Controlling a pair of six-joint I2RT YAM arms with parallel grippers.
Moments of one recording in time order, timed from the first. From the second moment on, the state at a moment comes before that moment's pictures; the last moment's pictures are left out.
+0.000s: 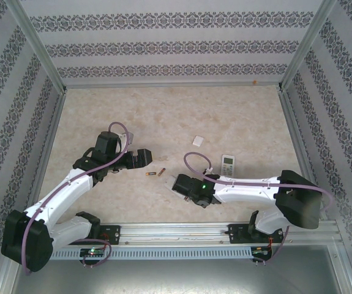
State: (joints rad) left arm -0.35 1.07 0.68 -0.38 0.40 -0.53; right arm 1.16 1.45 0.76 -0.65 0.33 1.80
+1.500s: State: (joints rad) left arm -0.61 1.49 0.81 -0.37 0.32 -0.47; right arm 1.13 1.35 0.68 -0.59 0.27 1.69
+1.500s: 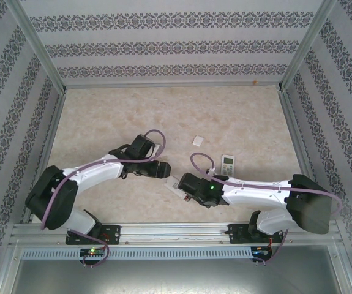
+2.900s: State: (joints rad) left arm -0.68 1.54 0.68 -0.21 0.47 -0.61; right arm 1.13 1.45 0.73 -0.59 0.11 1.67
